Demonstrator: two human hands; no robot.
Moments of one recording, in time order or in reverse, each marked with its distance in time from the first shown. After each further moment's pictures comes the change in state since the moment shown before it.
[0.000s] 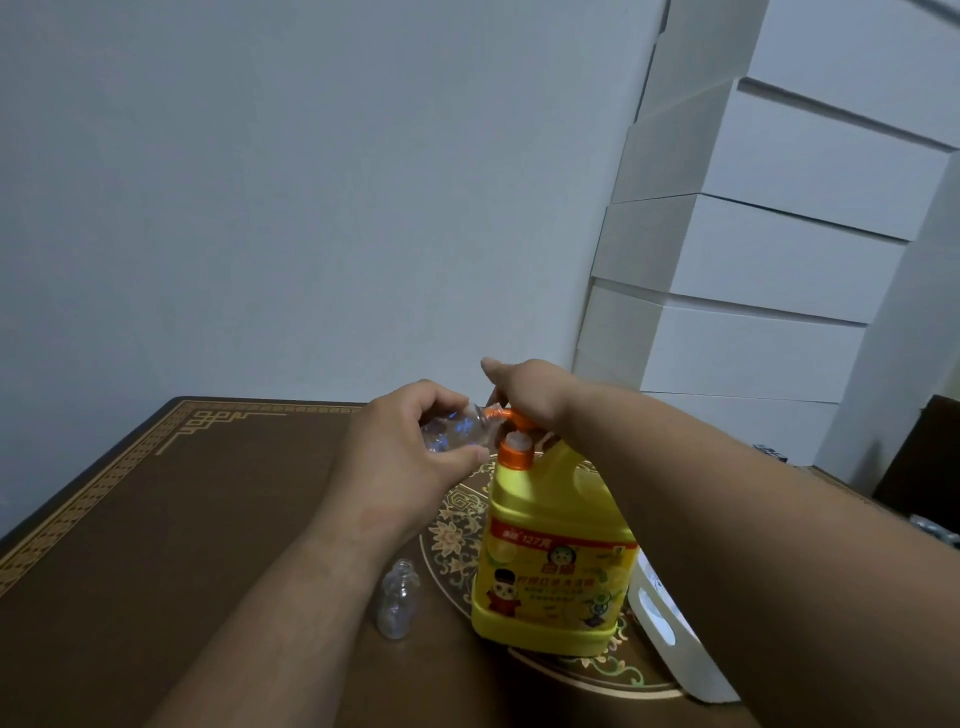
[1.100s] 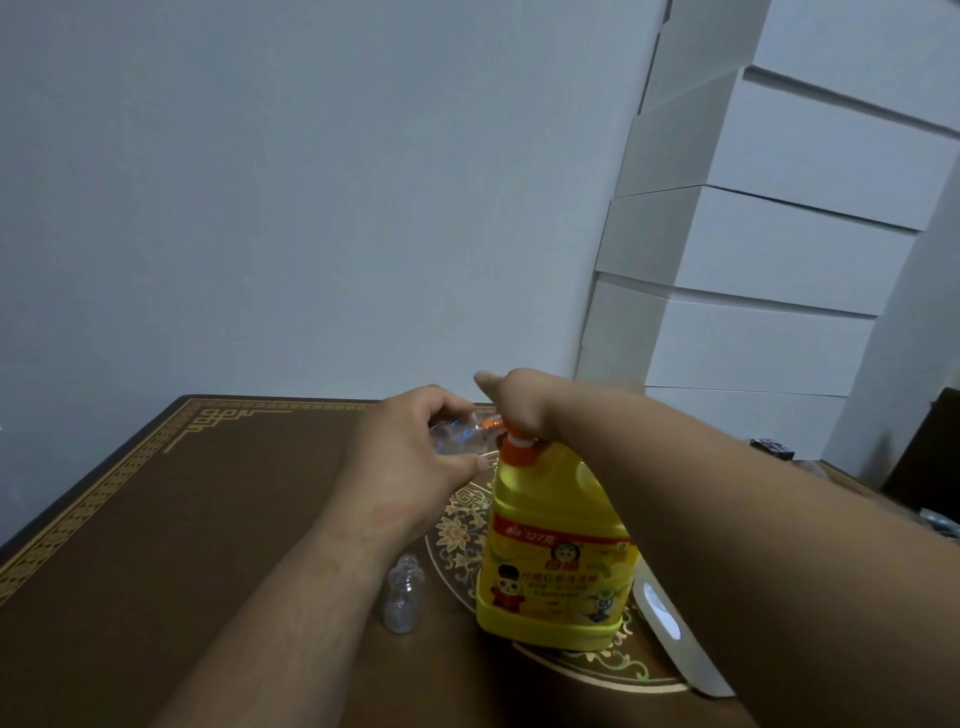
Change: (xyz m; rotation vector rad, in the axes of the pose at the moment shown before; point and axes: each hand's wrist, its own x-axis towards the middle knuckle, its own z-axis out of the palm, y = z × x) left_hand 0.001 -0.004 0.003 0.041 -0.036 -0.014; right_hand 0.001 -0.007 0.007 -0.205 -0.011 0.031
